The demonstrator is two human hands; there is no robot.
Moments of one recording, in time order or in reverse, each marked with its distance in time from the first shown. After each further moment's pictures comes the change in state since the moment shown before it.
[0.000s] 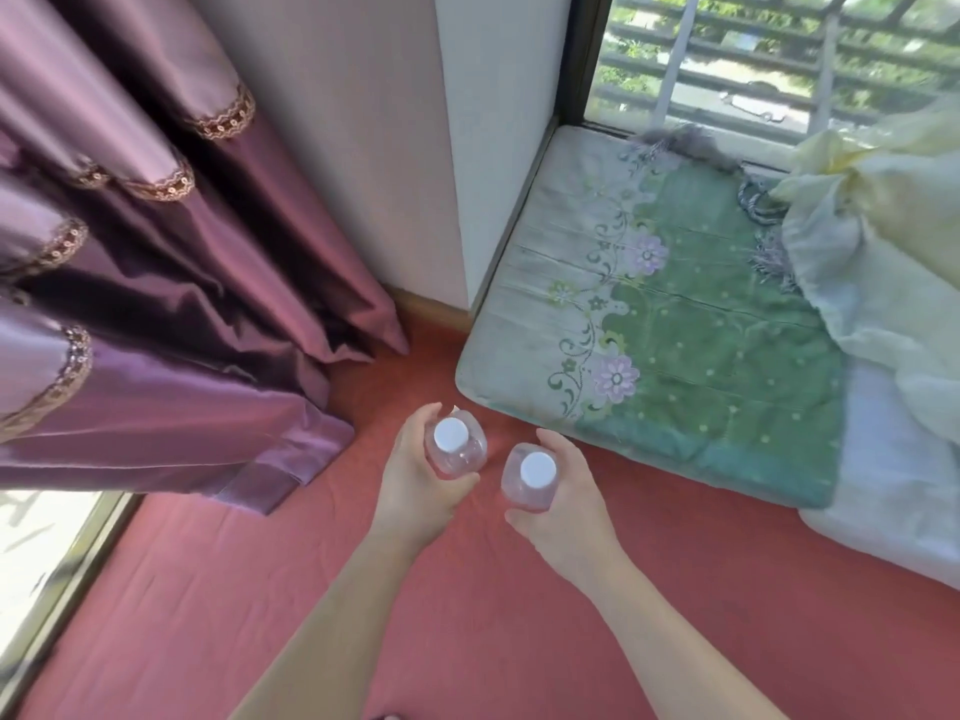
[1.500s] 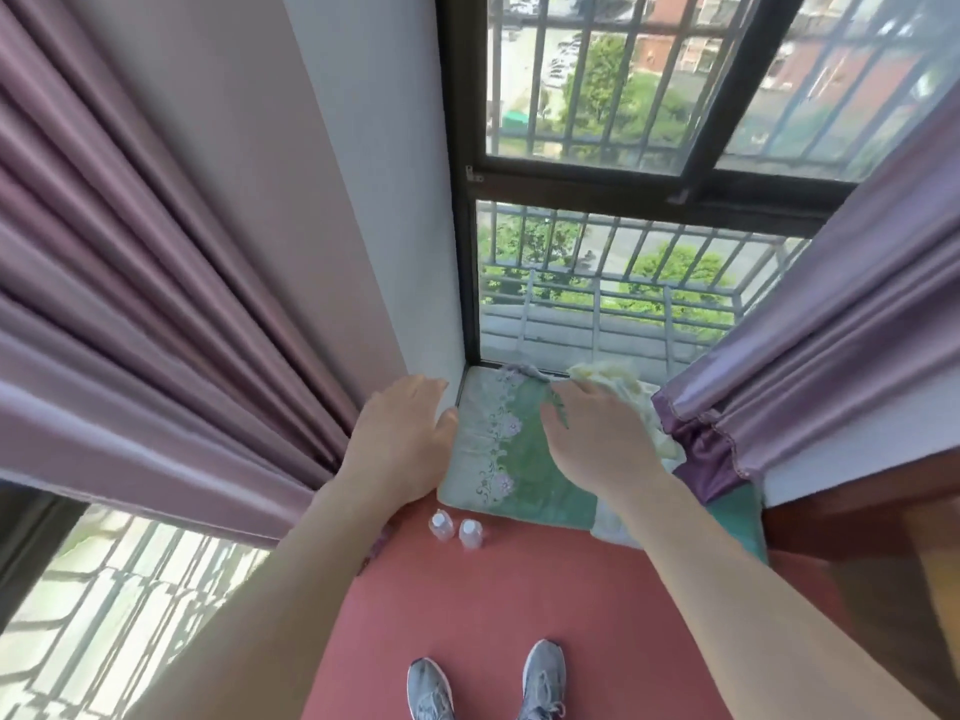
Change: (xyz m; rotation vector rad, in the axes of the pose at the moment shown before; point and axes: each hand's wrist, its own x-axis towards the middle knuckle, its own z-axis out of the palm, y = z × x) left_hand -0.322 0.703 -0.362 0.708 -0.092 0.459; right_hand -0.432 -0.579 -0.434 -0.709 0.252 -0.206
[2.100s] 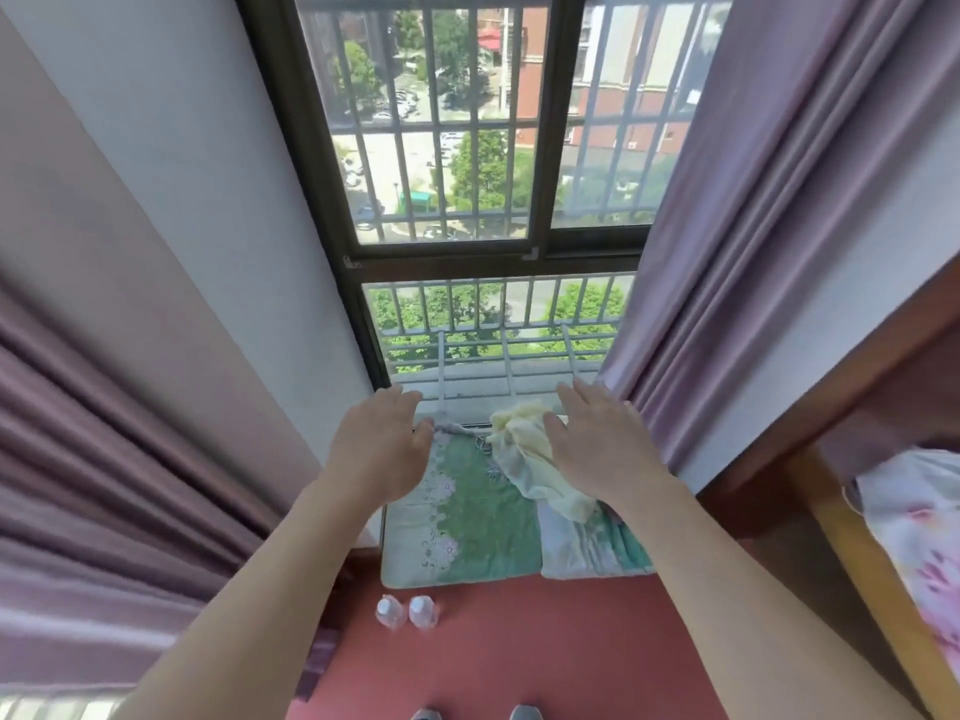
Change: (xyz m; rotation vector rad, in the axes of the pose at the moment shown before) left_hand 0.031 0.108 -0.016 0.089 -0.058 0.187; right_hand -0.052 0.088 -0.080 -0.077 0.097 0.239
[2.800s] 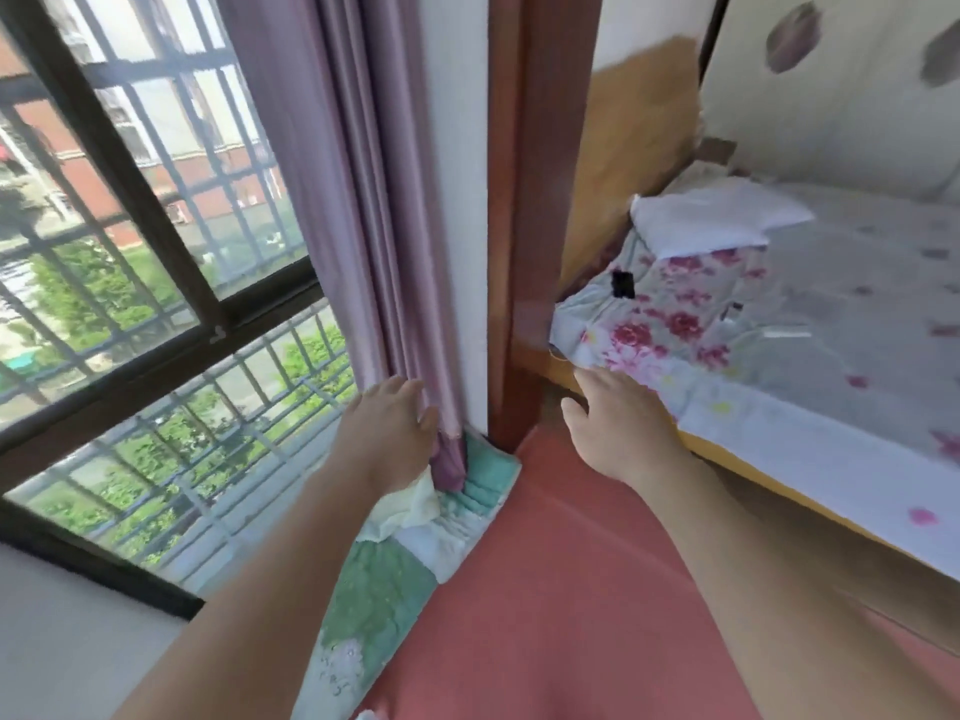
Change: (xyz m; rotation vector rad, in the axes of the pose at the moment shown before) left_hand -0.015 0.160 0.015 0.115 -0.175 0.896; right_hand -0.216 0.065 -0.014 0.089 0.312 0.830
